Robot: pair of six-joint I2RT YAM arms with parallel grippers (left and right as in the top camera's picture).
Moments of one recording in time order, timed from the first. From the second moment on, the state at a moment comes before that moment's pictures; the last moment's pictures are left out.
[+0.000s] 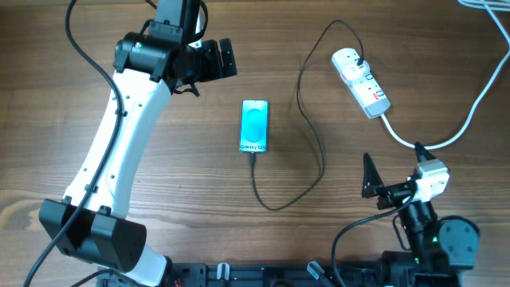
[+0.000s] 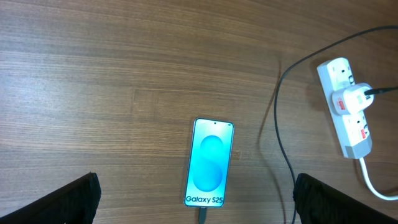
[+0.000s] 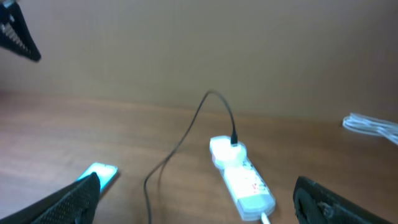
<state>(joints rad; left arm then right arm) -0.28 1.73 1.76 -1.06 0.06 -0.43 -0.06 0.06 0.30 -0.28 -0.27 -0.03</state>
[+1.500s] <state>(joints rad) -0.28 1.73 1.76 -1.07 0.06 -0.43 -0.03 0.02 0.01 0.00 -0.13 0.00</state>
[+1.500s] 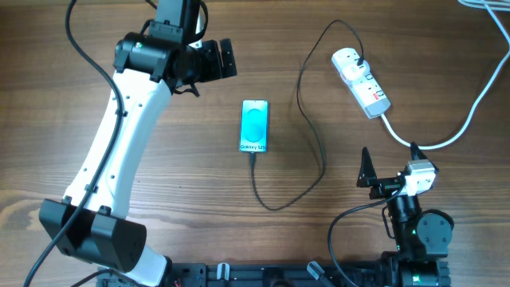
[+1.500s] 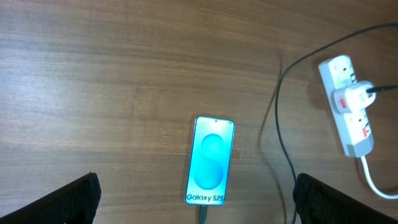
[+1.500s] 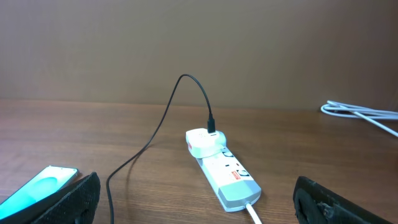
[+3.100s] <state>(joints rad) -0.03 0.01 0.09 -0.15 0.19 -0.20 -0.03 0.01 0.01 0.00 -0.13 0.00</state>
